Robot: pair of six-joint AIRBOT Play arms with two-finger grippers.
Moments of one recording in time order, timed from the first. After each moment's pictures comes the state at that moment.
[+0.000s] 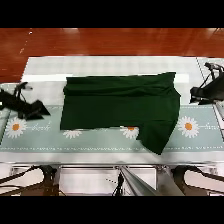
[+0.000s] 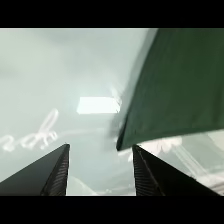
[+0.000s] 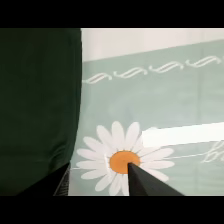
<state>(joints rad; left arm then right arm) 0.41 -1.33 0.90 1.15 -1.38 -1.26 -0.28 -1.36 1.22 -1.54 1.42 1.51</state>
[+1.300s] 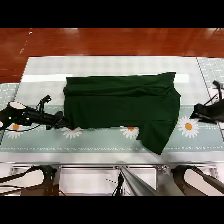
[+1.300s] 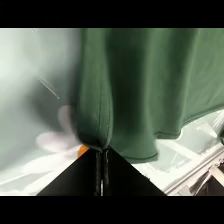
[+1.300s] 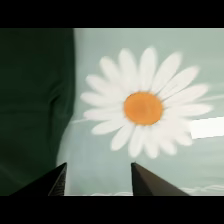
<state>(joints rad) 0.30 -1.38 0.62 0.83 -1.17 -1.09 -0.44 -1.13 0.87 -1.37 1.39 1.42</state>
